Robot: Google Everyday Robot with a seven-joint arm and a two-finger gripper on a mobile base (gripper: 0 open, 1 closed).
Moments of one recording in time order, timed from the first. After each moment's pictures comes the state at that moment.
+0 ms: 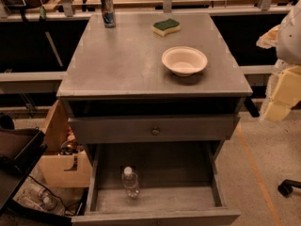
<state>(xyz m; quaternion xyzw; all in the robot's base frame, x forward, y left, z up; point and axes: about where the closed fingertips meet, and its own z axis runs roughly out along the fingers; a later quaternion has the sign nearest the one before) 0.438 -0.216 0.978 -0.60 0.78 -0.04 0.16</state>
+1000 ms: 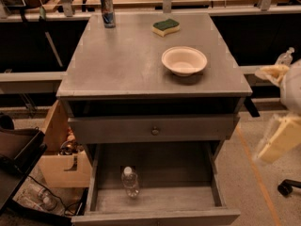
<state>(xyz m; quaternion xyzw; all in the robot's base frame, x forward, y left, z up) 0.403 -0.208 0.928 -0.60 0.76 0.01 0.25</state>
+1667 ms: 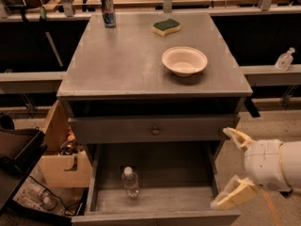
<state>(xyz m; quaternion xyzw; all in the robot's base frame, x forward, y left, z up) 0.375 -0.170 0.781 -0.55 0.74 0.14 0.35</state>
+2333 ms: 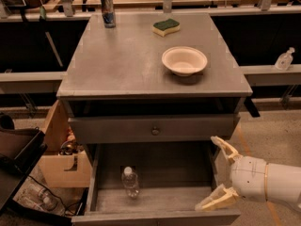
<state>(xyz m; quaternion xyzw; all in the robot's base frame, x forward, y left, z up) 0.390 -0.141 0.729 -0.52 0.68 0.22 0.48</state>
